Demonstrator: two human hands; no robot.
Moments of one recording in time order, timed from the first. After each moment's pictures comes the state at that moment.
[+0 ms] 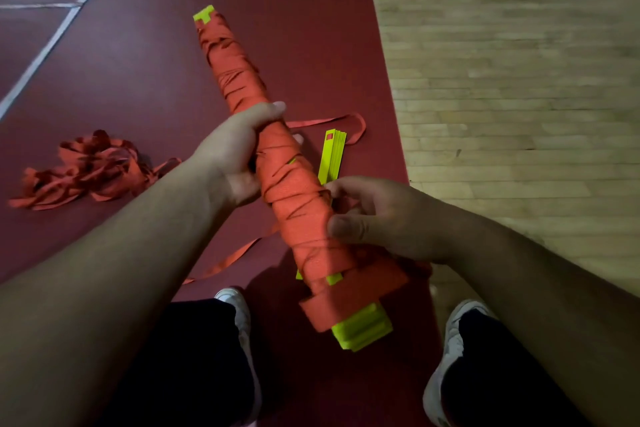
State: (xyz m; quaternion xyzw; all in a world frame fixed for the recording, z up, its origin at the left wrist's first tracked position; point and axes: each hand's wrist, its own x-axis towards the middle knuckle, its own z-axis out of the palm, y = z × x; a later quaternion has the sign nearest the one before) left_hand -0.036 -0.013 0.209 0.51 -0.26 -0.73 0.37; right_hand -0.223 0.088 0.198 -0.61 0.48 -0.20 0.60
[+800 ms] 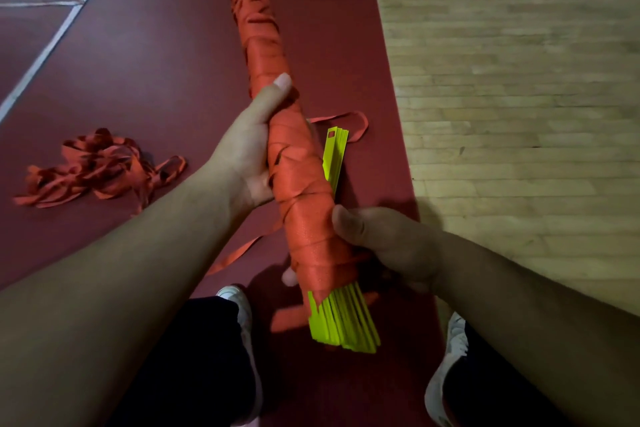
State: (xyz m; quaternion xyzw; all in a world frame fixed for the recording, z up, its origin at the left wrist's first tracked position) left_hand -0.051 -0.004 0.210 0.42 -0.28 -0.77 0.39; right_hand -0.205 0.109 0.179 -0.41 0.39 -0.24 0.78
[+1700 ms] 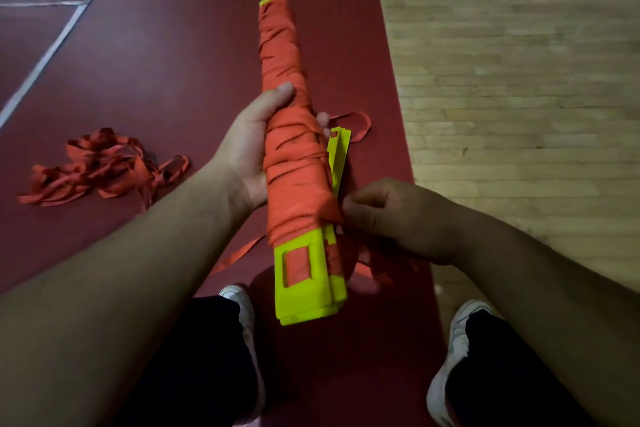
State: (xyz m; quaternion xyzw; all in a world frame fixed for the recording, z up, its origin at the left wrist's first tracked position) left_hand -0.047 -0.007 0.213 0.38 -0.23 -0.81 0.38; right_hand -0.224 0.087 0.202 -0.60 0.45 -0.25 0.62
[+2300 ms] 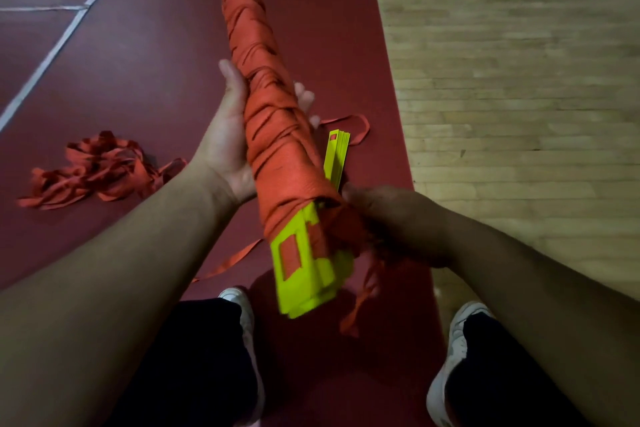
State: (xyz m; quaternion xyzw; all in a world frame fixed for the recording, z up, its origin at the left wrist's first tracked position) left_hand -0.036 -0.010 0.219 0.31 -0.23 -0.81 0.45; right_hand -0.219 0.090 0.206 -0.50 0.52 -0.22 0.66
